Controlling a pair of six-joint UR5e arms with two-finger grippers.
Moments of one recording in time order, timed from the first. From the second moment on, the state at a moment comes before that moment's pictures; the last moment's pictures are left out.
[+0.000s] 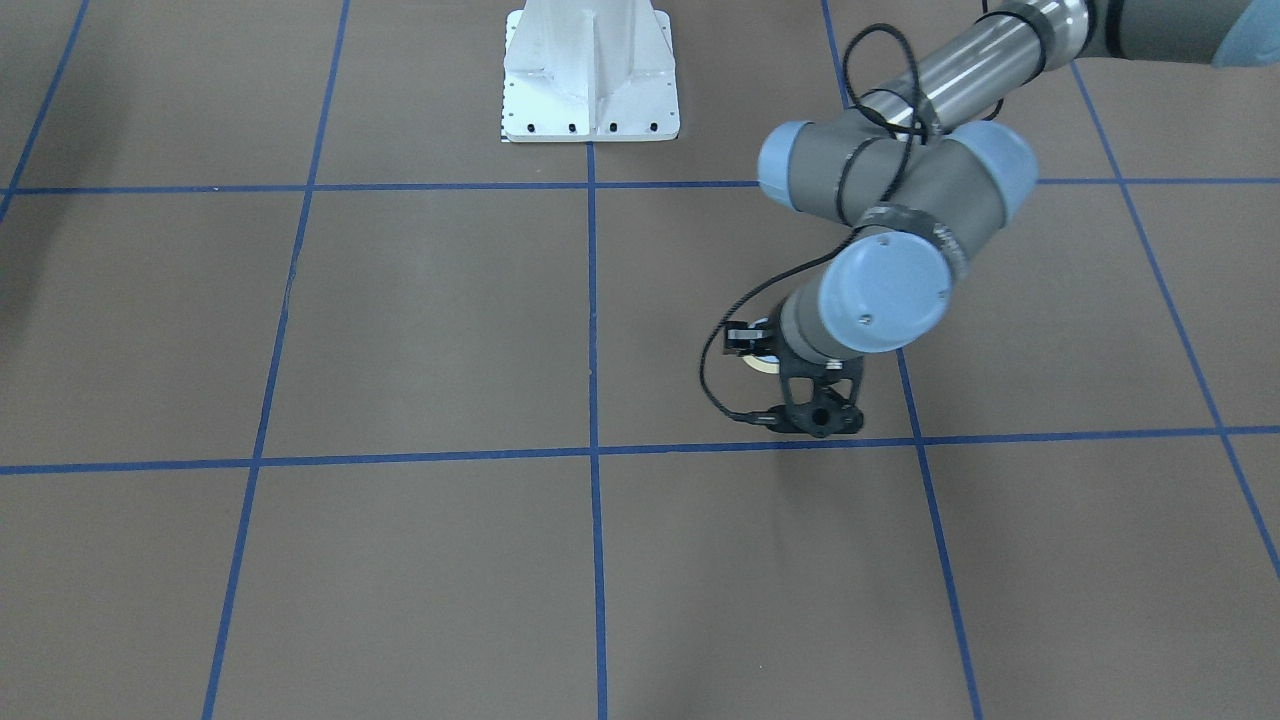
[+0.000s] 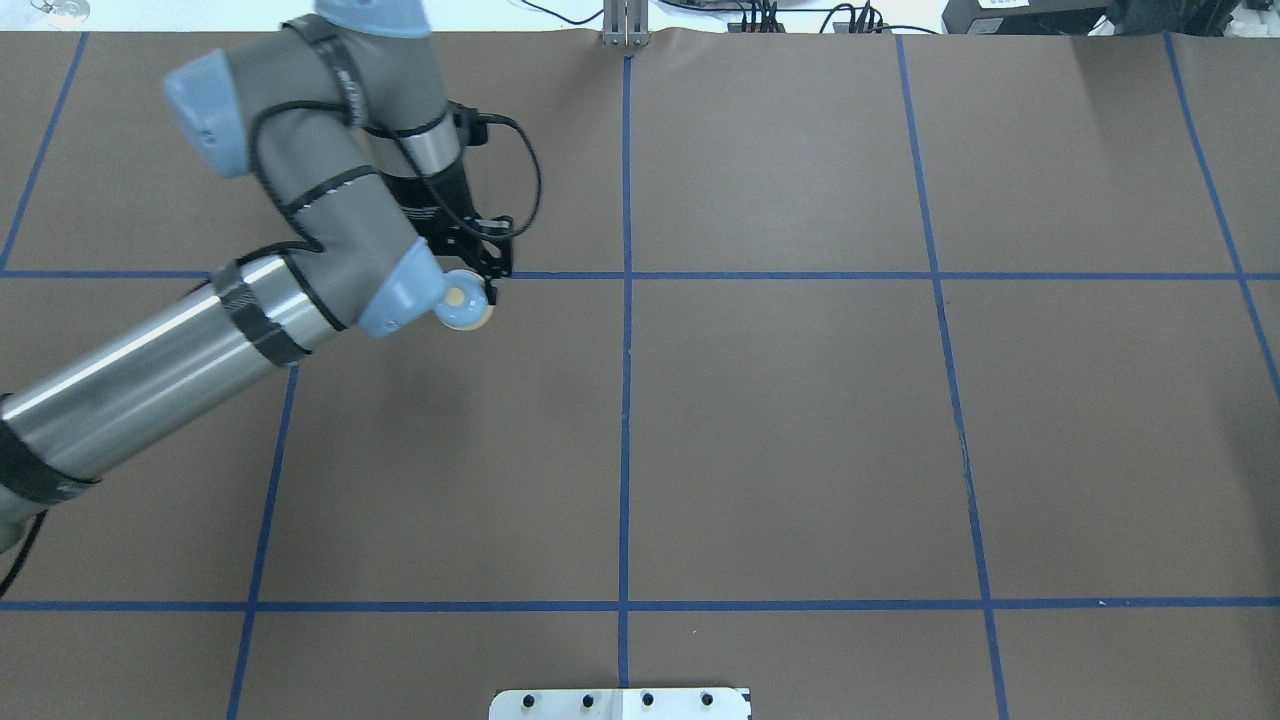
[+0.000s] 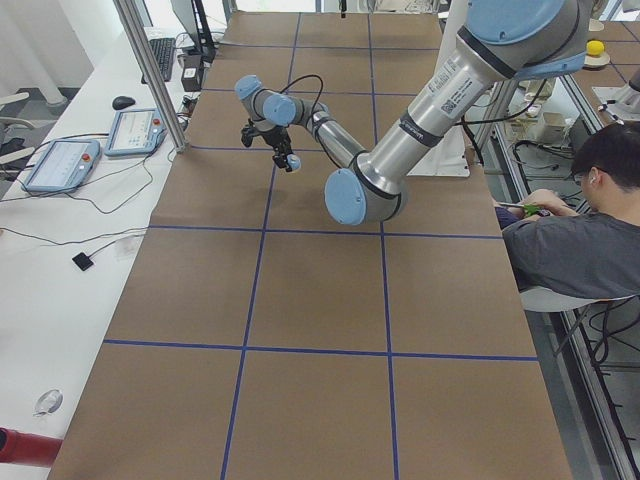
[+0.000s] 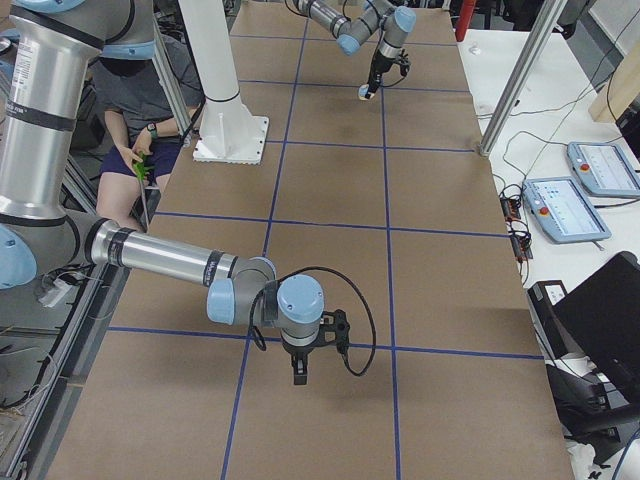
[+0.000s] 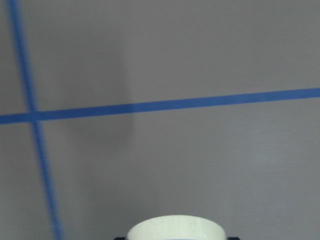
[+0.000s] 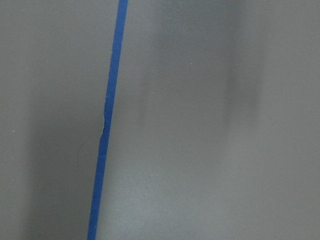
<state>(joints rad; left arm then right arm) -0.79 -2.44 -1.33 -1.32 -2.37 -0.80 1.54 -1.87 1.65 -1.40 2.31 -0.14</state>
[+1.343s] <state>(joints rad) -0.61 -2.65 -1.00 -1.60 -2.35 -0.99 1.54 -1.86 1.65 -1.41 2.30 -0.14</state>
